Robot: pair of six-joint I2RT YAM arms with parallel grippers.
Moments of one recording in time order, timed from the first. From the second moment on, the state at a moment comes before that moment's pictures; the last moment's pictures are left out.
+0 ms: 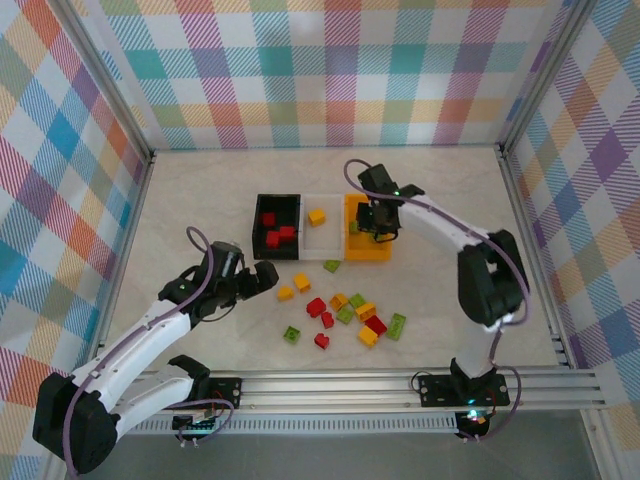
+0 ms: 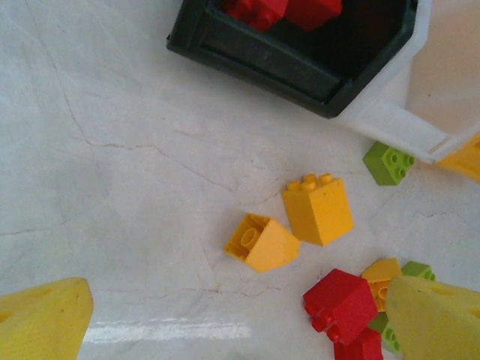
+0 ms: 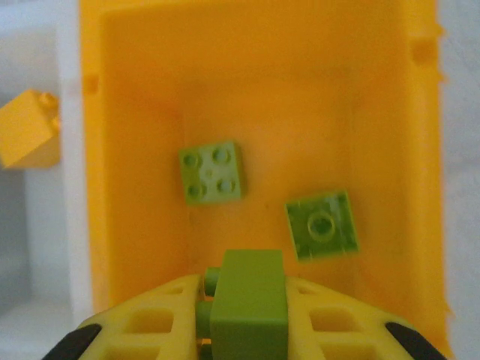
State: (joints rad) left arm -0.47 0.95 0.62 -0.58 0.04 -0.82; right arm 0.50 1.88 1.46 -0.68 0.08 0.55
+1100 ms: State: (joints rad) left arm -1.02 1.37 0.66 -0.64 -0.09 -0.73; right arm 0.50 1.67 1.22 -0.58 0.08 0.52
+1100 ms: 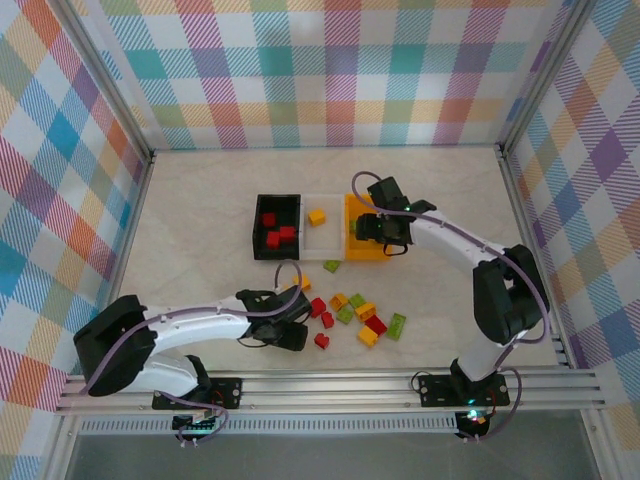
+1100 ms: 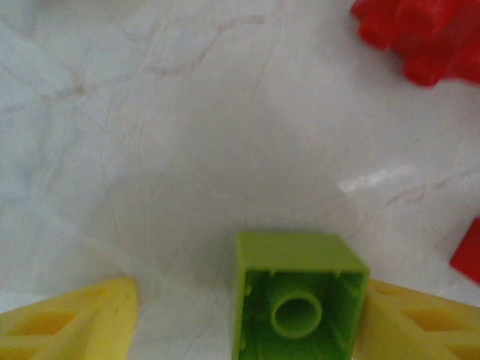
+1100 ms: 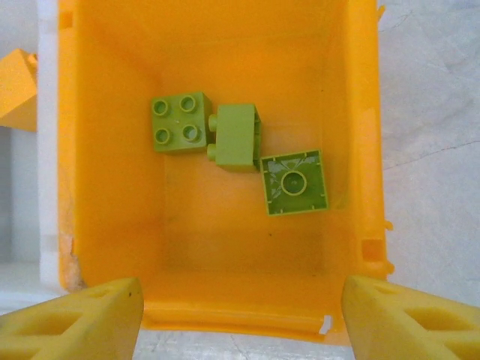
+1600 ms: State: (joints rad) left arm -1.02 1.37 0.74 -0.68 -0.10 -0.71; right arm 0.48 1.53 1.10 -0.56 0.08 0.54
